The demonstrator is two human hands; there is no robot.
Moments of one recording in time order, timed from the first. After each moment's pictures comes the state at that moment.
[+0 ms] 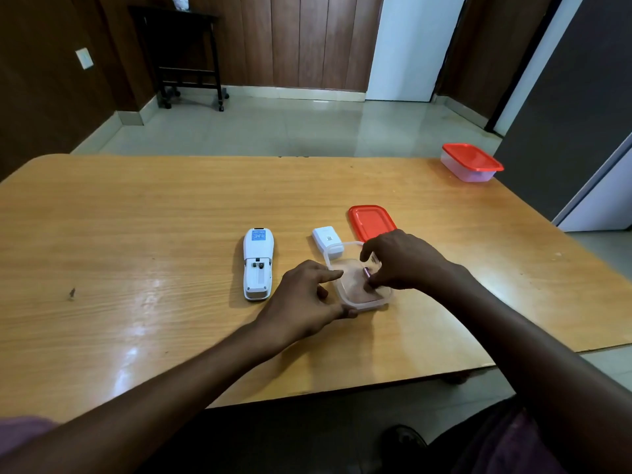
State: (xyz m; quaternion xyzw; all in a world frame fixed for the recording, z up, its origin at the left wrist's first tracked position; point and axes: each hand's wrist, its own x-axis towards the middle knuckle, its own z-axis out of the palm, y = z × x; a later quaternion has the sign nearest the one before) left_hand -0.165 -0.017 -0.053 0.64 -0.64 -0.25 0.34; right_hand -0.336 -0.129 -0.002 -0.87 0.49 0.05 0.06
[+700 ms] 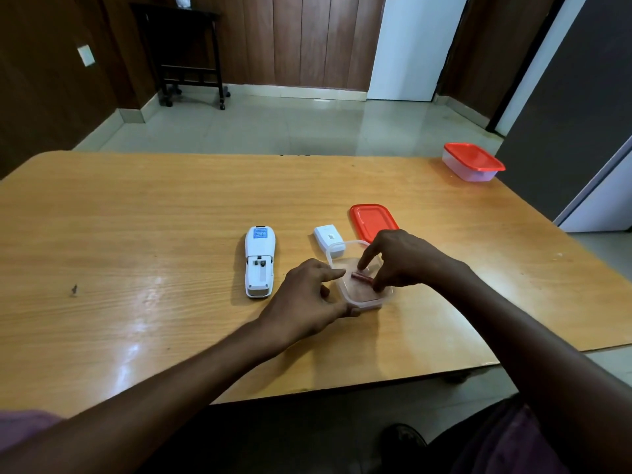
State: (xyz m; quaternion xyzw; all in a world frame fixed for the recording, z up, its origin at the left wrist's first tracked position) left_hand -0.166 -0.016 -0.052 0.64 -0.65 -0.25 0.32; right_hand -0.333 -0.129 0.002 -0.86 0.49 0.07 0.12
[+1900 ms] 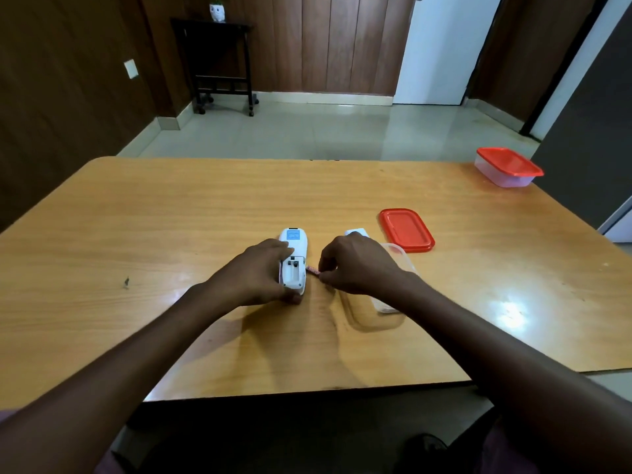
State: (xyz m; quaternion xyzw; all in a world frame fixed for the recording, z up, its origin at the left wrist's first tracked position) left_hand -0.049 -0.009 -0.027 0.72 -0.66 -0.18 0.13; right_hand -0.237 -0.086 -0.009 -0.91 0.39 -0.06 0.11
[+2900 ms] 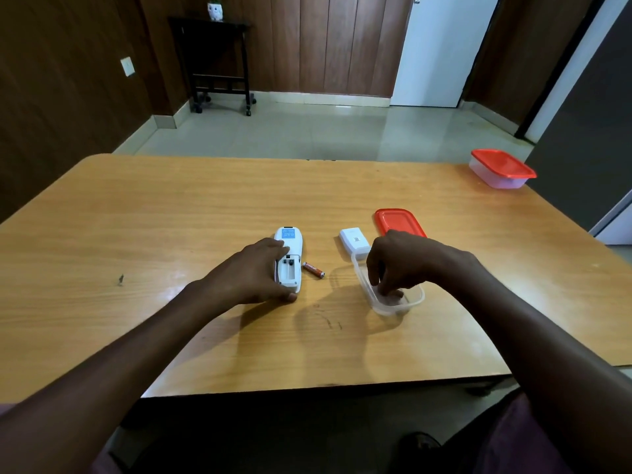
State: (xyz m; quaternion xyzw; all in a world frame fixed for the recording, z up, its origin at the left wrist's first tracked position) left_hand -0.050 -0.010 -0.032 0.72 -0.66 -0.16 0.11; right_hand -0.301 -0.124 0.013 -0.90 0.39 0.14 0.12
